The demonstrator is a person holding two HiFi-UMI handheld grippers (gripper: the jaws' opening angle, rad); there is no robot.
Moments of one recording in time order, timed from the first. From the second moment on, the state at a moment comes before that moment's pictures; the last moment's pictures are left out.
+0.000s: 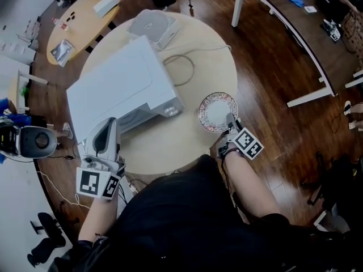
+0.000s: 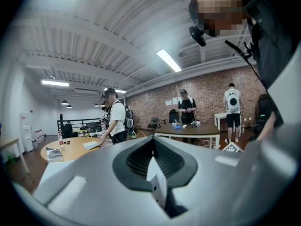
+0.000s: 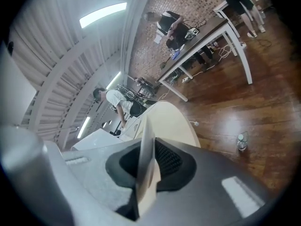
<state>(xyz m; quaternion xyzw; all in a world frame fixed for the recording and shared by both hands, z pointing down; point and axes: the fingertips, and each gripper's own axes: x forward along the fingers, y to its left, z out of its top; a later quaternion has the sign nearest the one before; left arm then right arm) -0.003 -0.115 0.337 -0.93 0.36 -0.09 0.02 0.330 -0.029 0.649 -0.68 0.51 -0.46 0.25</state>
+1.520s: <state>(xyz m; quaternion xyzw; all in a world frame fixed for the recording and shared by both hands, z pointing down) -0.125 -0.079 0.341 -0.91 0.41 -0.04 0.02 0.267 -0.011 0.599 -0.64 0.49 -0.48 0.34</state>
